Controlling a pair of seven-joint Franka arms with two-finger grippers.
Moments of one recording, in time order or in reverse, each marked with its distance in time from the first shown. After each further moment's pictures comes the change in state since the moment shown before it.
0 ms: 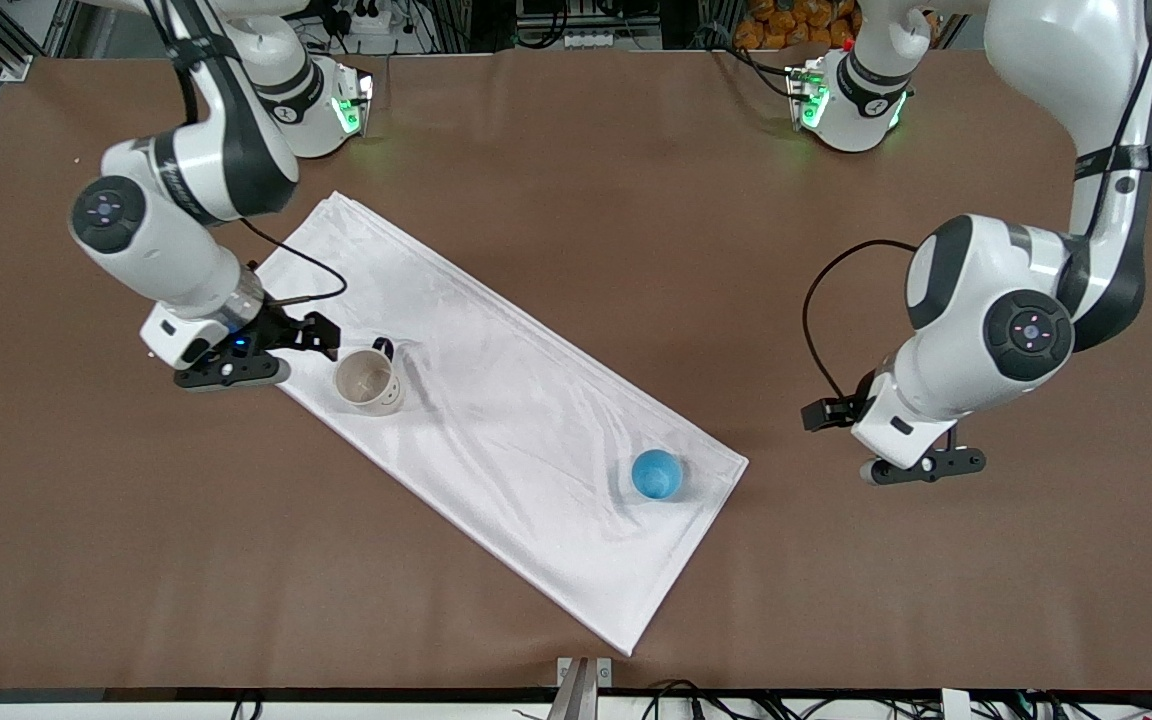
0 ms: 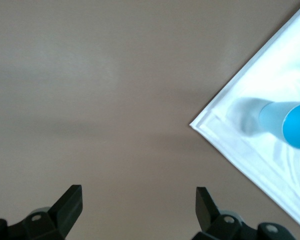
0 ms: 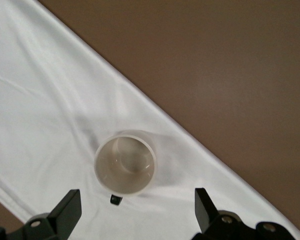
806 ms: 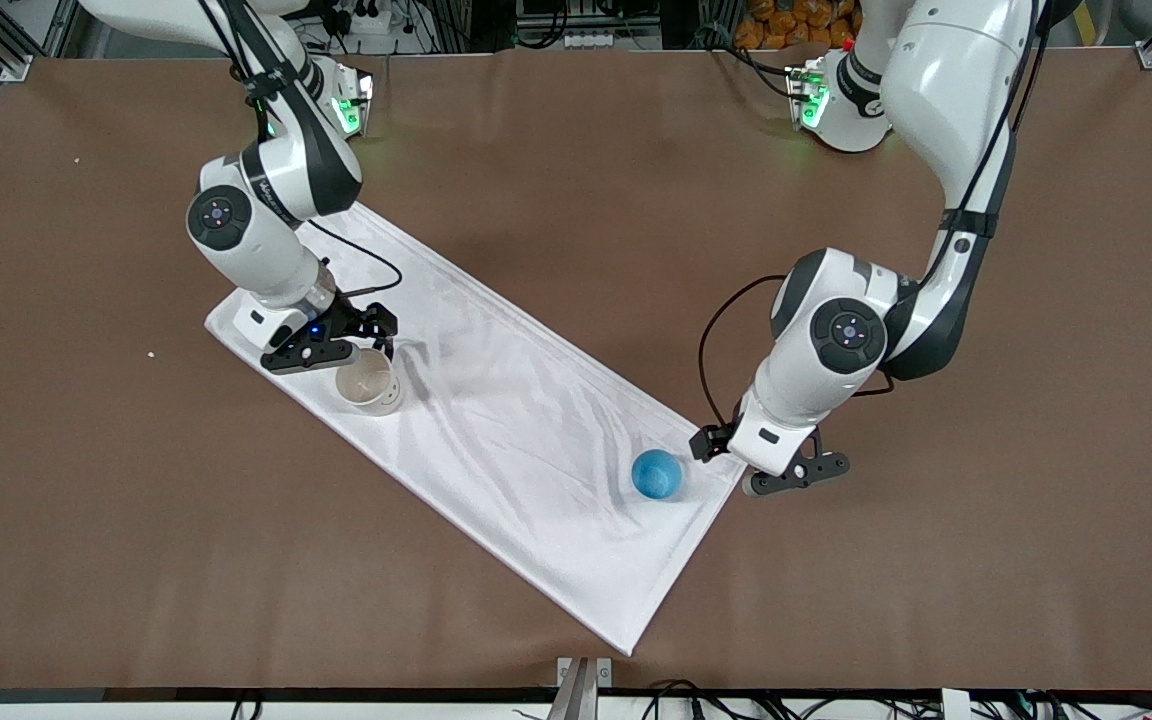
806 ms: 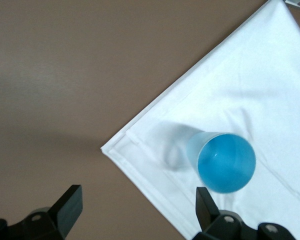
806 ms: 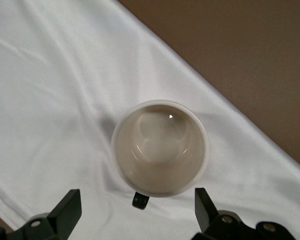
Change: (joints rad) left arm -0.157 0.159 -0.002 0.002 -0.001 0.333 -0.270; right arm 0.024 0.039 0.064 -0.184 -0.019 0.224 0.069
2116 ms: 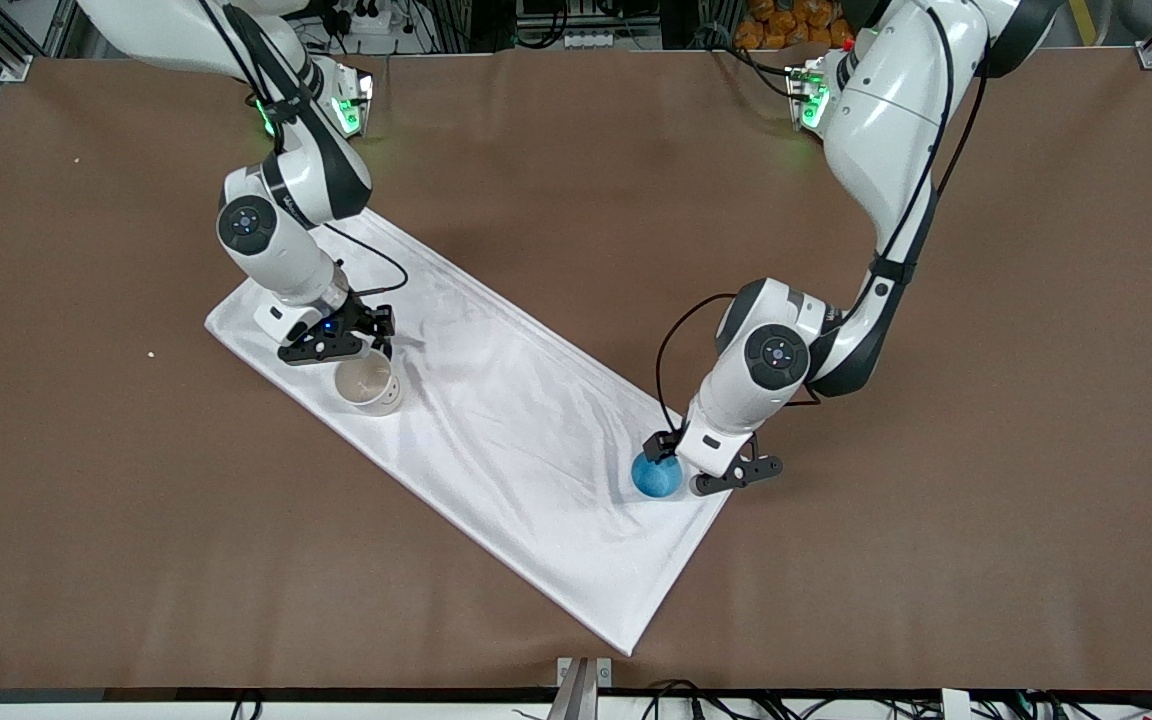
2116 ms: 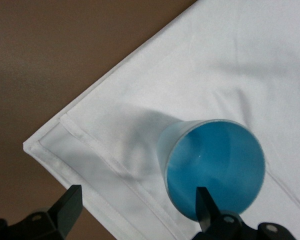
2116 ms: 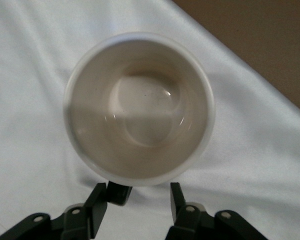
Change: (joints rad) left arm -0.061 0.145 -0.009 0.006 -0.043 0.139 -0.041; right arm -0.002 0.057 -0.005 -0.081 -0.045 0.105 0.065
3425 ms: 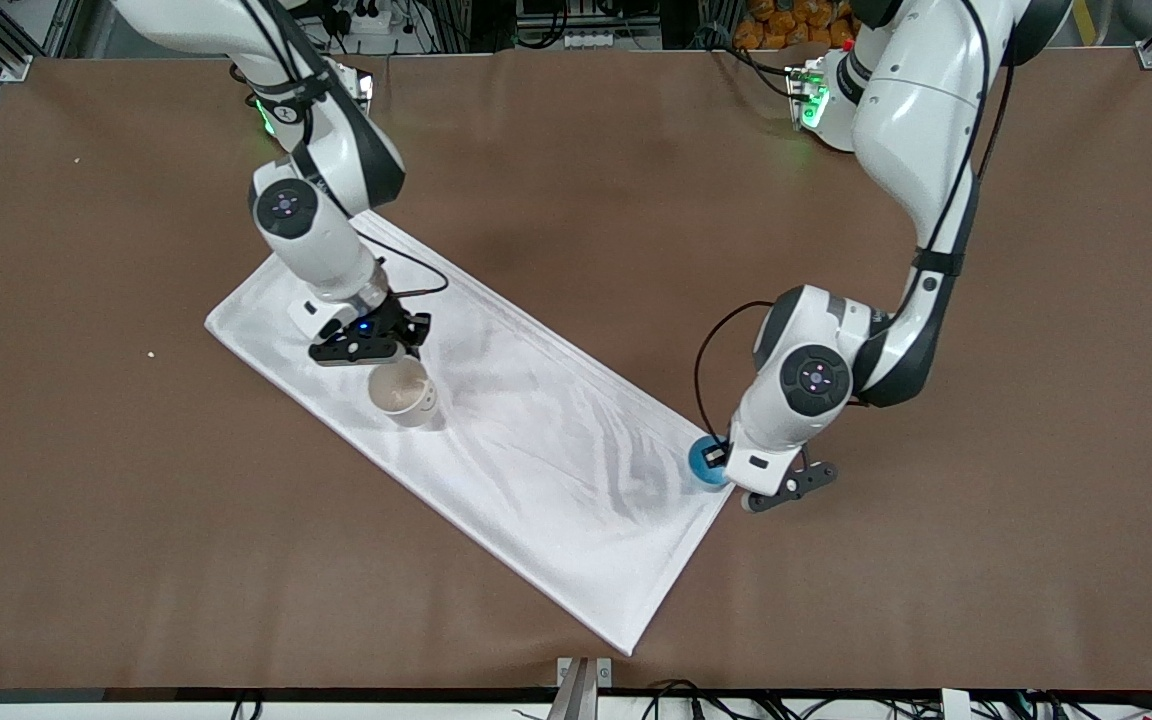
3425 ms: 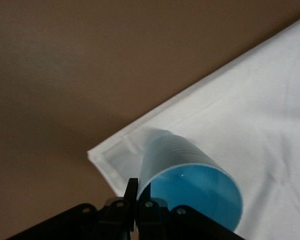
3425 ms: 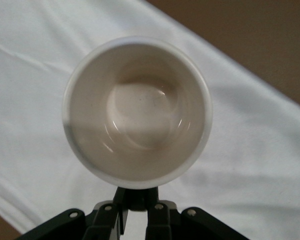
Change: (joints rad) left arm 0.032 -0.059 0.092 0.069 0.037 -0.320 -0.003; right arm 0.186 0.005 0.004 0.214 -0.008 -0.140 0.326
